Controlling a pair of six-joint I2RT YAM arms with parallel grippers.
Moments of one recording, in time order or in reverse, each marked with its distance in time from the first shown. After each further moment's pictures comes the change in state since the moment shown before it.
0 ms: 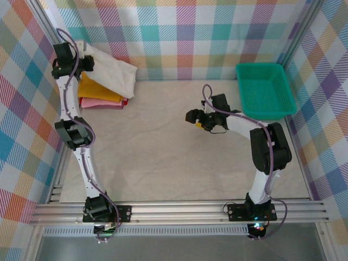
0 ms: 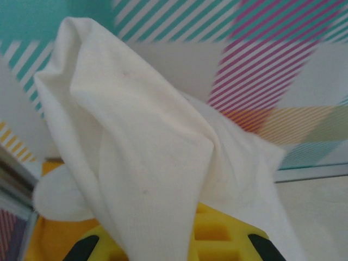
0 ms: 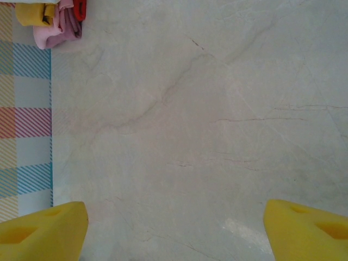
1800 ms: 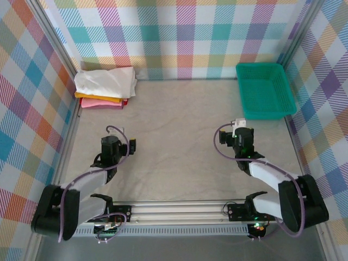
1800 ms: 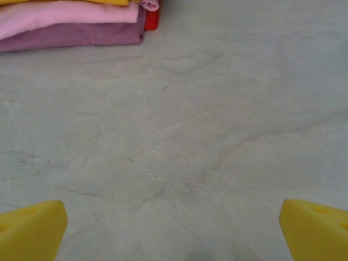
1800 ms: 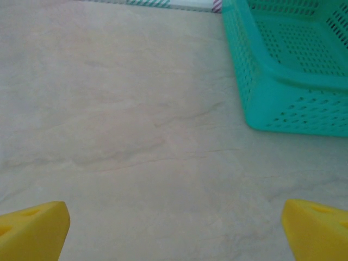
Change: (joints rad) left arm -0.490 -1.332 -2.427 1.085 -0.586 -0.150; right arm -0.083 -0.610 -0.802 0.576 0.901 -0.575
